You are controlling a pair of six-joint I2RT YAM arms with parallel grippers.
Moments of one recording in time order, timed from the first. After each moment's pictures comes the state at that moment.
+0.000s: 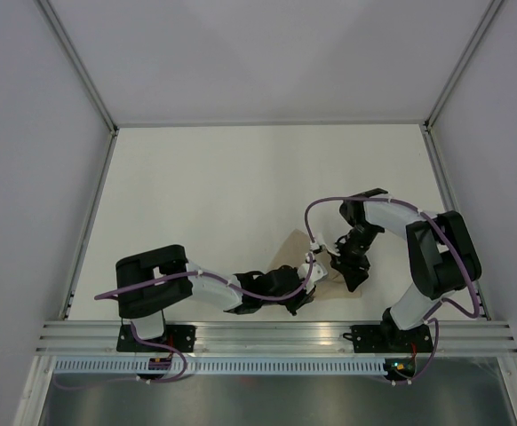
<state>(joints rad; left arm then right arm) -1.31 1.75 0.69 0.50 -0.03 -0.23 0.30 1.66 0.95 -1.25 -0.52 -1.25</state>
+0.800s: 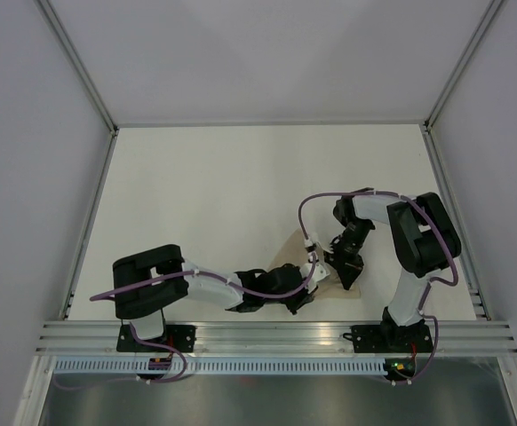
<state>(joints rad) -1.31 1.73 0.72 0.42 -0.02 -0.20 0.31 1.85 0.99 -1.19 -0.51 -1.16</state>
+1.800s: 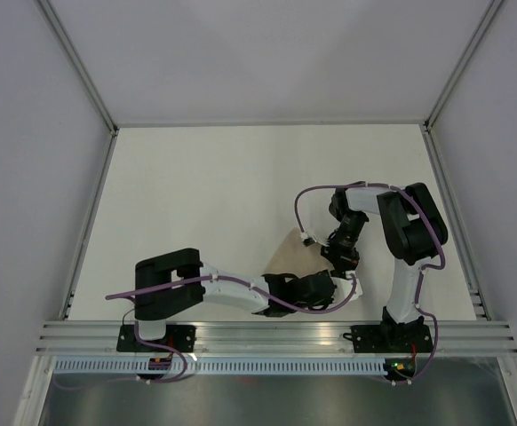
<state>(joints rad) -1.41 1.86 1.01 0.19 -0.30 0.20 0.31 1.99 1.11 -1.27 -0.51 -1.09</state>
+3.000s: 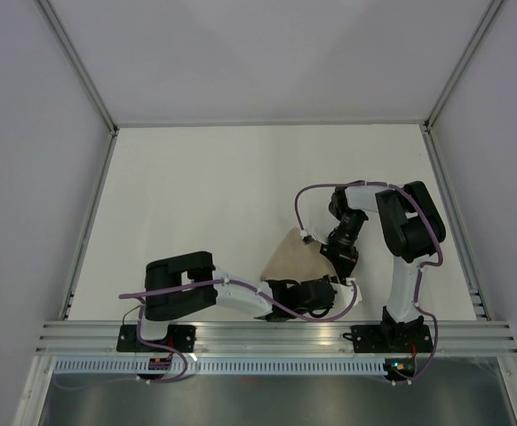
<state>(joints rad) -1.43 1.93 0.99 0.28 -0.35 0.23 0.30 2.01 1.14 -1.28 -0.52 -1.04</state>
